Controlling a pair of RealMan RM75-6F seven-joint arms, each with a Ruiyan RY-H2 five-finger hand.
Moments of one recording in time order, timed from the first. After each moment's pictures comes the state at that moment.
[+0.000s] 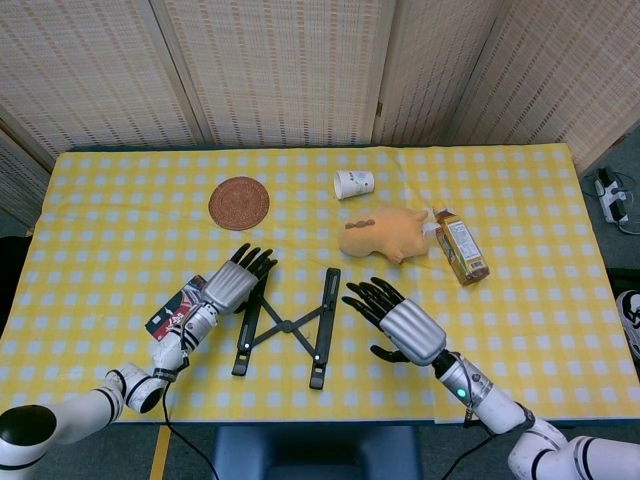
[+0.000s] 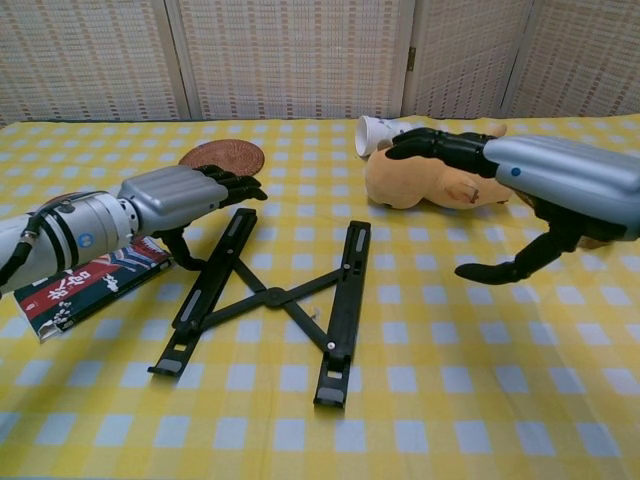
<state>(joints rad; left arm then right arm) -0.83 -1.75 -0.11 -0.93 1.46 0.85 0.18 0.58 -1.42 0.00 -1.55 -1.70 1.17 0.01</state>
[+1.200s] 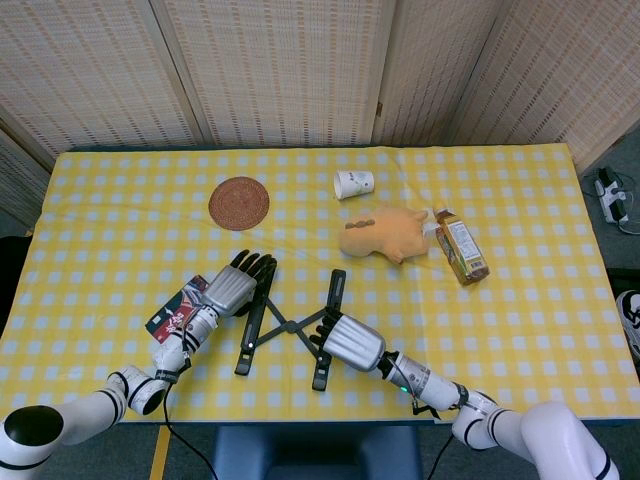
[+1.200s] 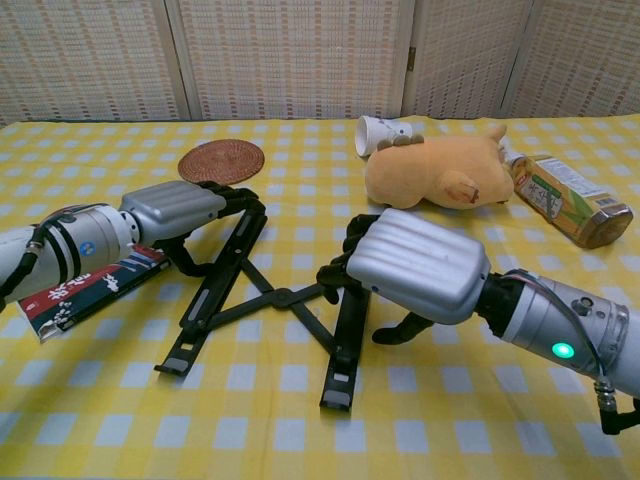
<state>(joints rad) -0.84 -1.78 -0.08 -0.90 1.43 0.84 0.07 0.72 -1.91 -0.05 -0.81 -1.91 1.29 -0.08</state>
